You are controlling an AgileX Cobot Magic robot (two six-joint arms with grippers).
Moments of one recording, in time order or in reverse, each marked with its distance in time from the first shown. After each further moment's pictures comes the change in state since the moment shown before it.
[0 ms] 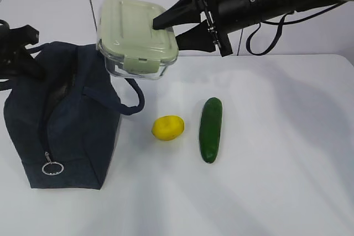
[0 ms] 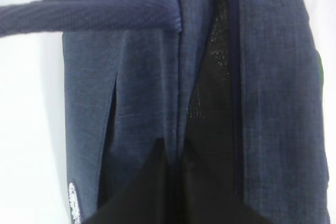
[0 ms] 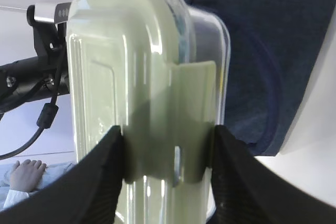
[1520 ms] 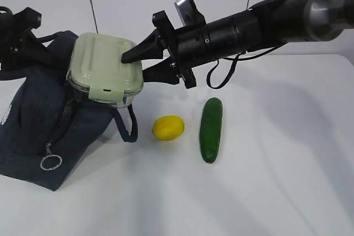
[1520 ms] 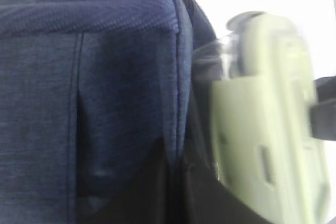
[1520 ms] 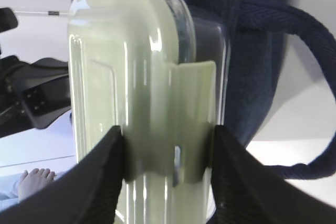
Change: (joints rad) left arm 0.000 -0.022 -0.004 -0.205 0.077 0.132; right arm 0.108 0.170 -0.009 0.138 -0.086 -0.068
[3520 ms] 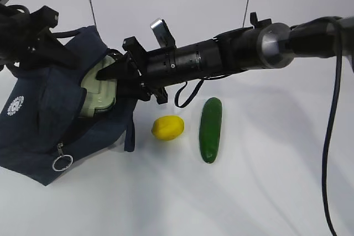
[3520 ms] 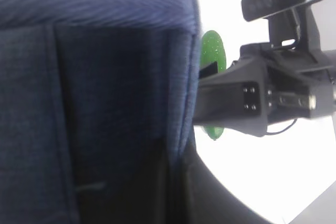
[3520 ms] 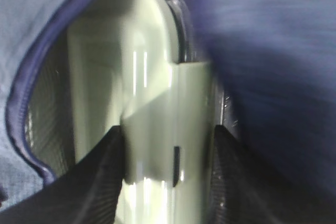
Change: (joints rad) left arm -0.074 0.000 -0.001 -0.047 0.010 0.026; right arm 0.098 0.152 -0.070 0.160 -0.128 -0.133
